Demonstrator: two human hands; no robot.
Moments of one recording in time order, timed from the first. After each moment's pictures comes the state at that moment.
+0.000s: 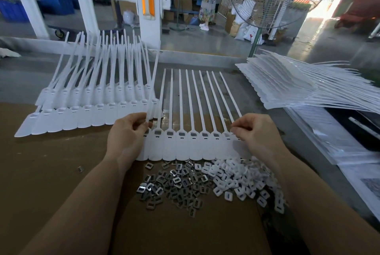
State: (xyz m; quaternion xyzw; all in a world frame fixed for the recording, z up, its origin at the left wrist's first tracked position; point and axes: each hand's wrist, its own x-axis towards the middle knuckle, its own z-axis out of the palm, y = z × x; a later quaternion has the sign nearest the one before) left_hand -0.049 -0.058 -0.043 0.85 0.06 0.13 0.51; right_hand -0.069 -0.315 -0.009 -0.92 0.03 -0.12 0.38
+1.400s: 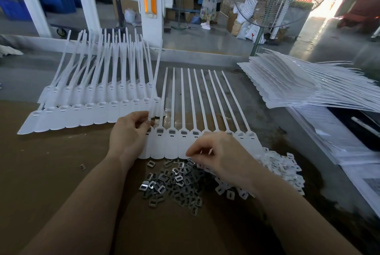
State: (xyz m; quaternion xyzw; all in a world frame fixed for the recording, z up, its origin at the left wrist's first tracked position) left_hand -0.049 -0.057 -0.042 0.86 0.05 0.13 0.50; right_hand -0.104 -0.252 -0.005 -0.92 -0.20 0.02 0.33
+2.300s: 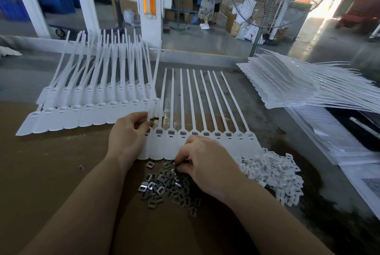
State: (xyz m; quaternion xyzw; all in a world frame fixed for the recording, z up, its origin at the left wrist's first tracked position) left_hand -0.049 -0.057 -0.044 0.85 0.06 0.13 0.52; right_hand -0.112 -0.223 -0.012 -0.96 -0.22 -0.04 0.18
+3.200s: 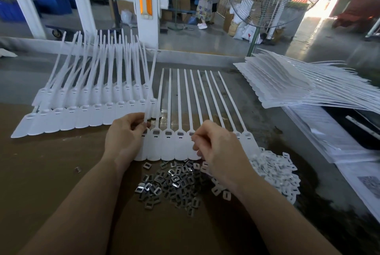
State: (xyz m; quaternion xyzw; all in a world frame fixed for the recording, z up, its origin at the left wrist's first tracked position) left_hand -0.050 -0.057 -0.043 0.85 0.06 0.12 0.51; right_hand -0.108 -0.244 -0.009 -0.91 -0.12 -0.11 0.38
